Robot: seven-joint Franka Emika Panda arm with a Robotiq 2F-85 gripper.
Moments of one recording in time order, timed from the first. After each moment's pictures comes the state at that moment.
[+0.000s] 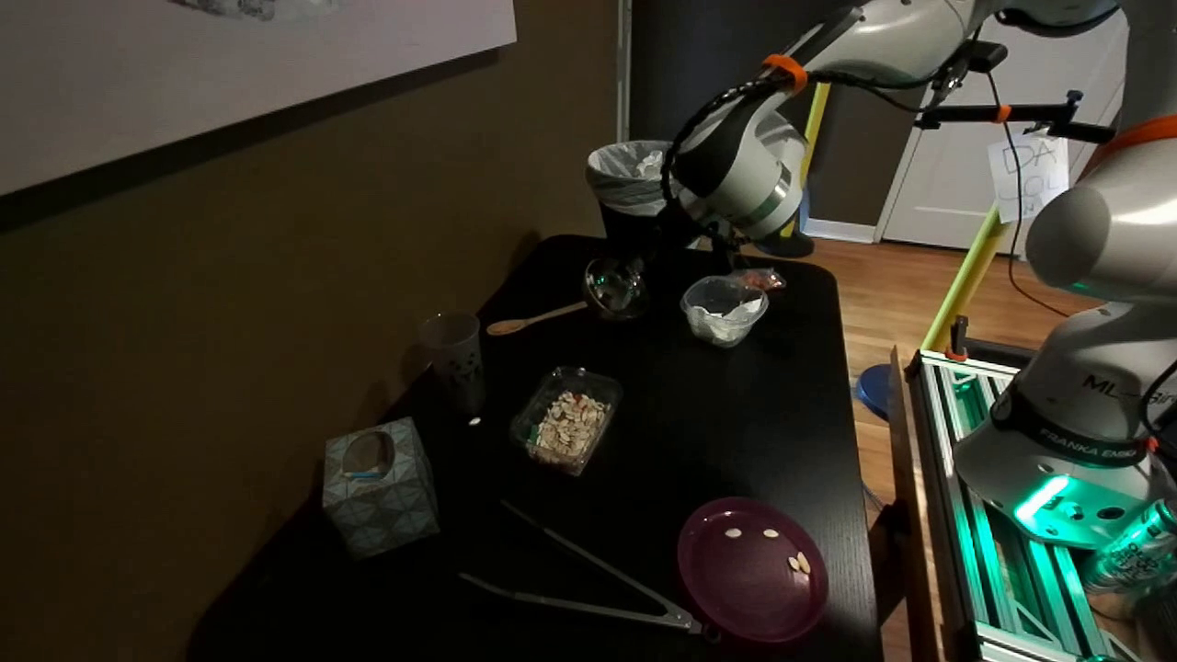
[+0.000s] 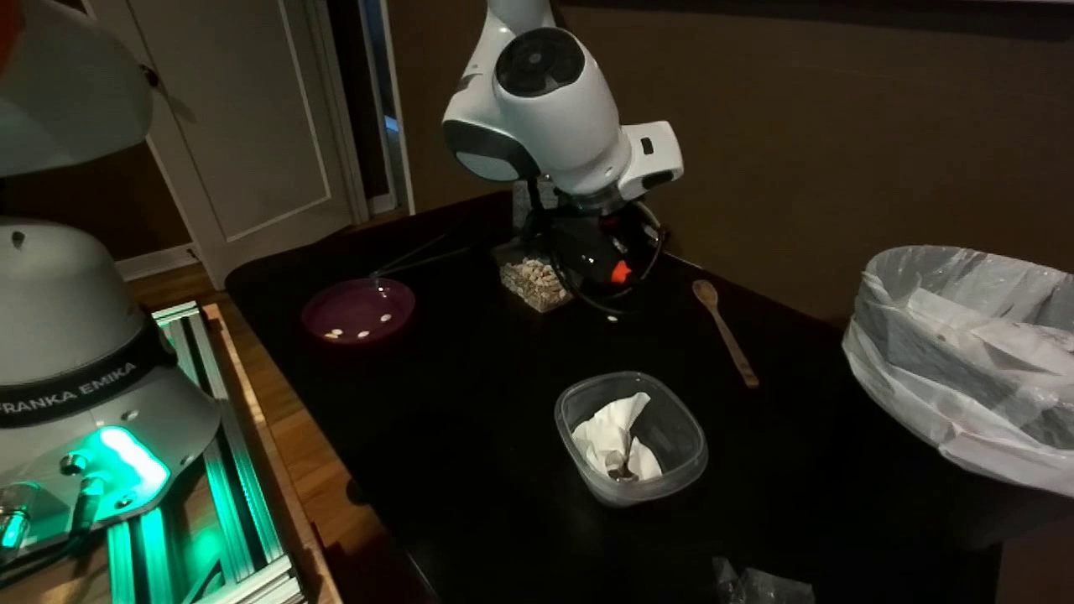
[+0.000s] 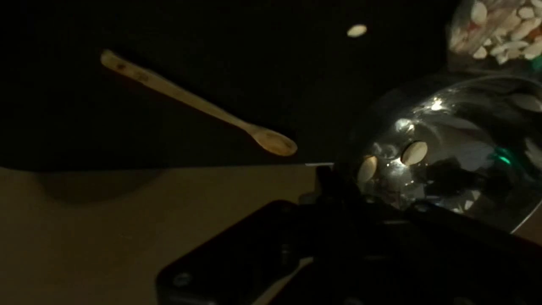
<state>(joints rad) -1.36 0.67 1.16 -2.43 0.64 3.46 -1.29</state>
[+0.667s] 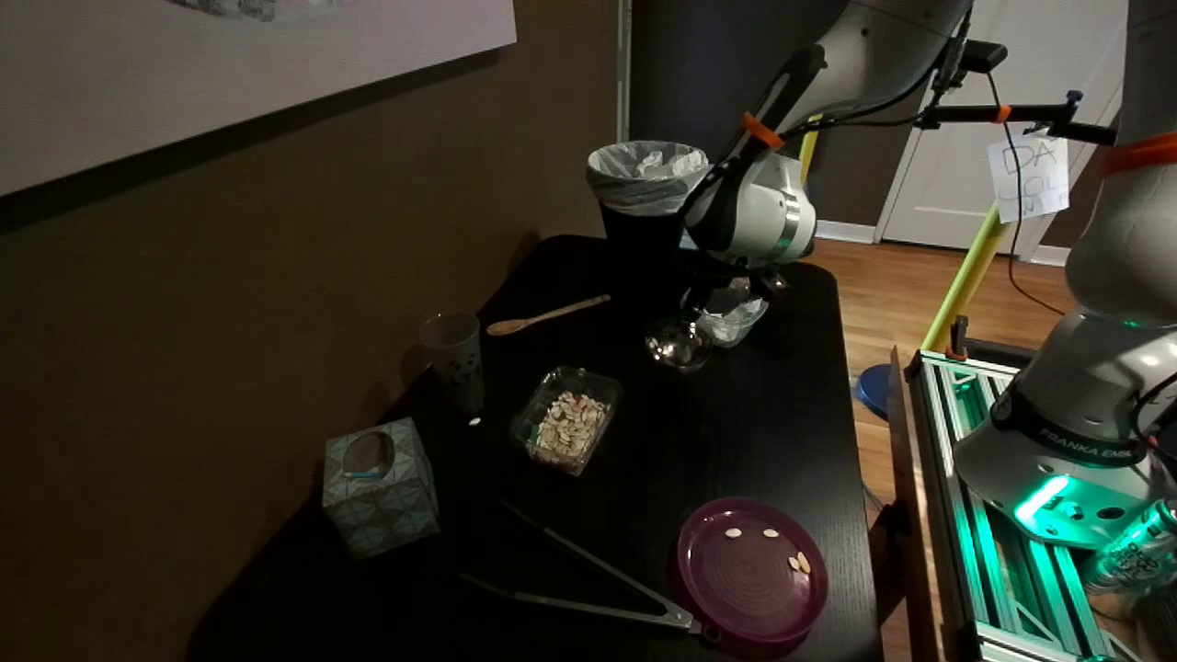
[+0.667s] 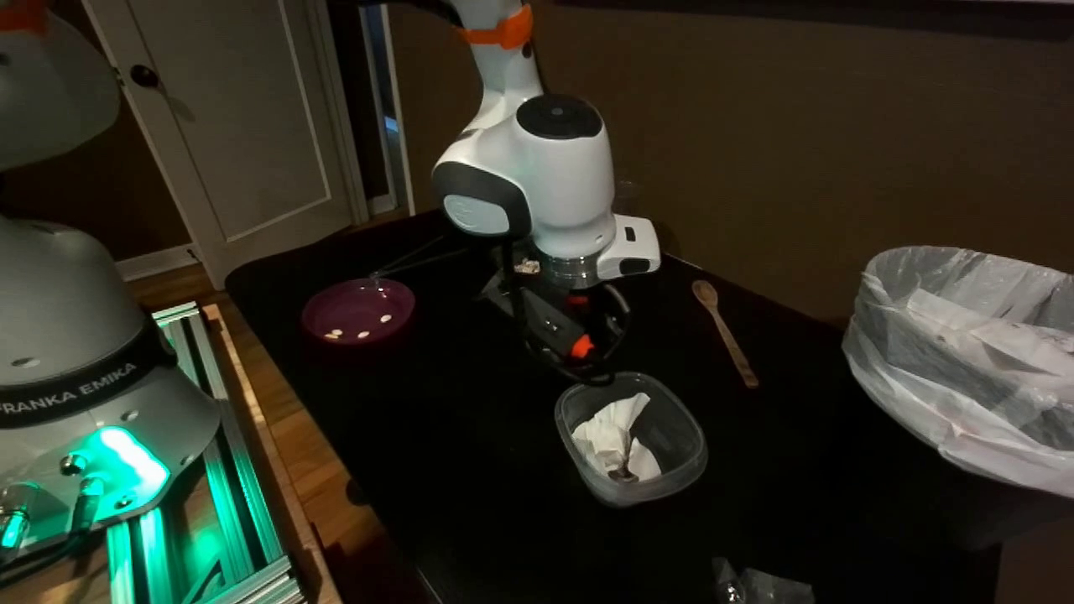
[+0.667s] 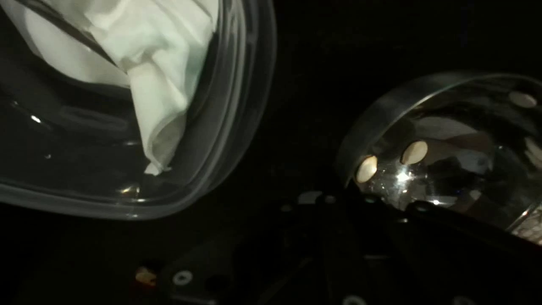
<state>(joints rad) -0.75 0.43 0.44 -2.48 0.67 3.15 -1.13</state>
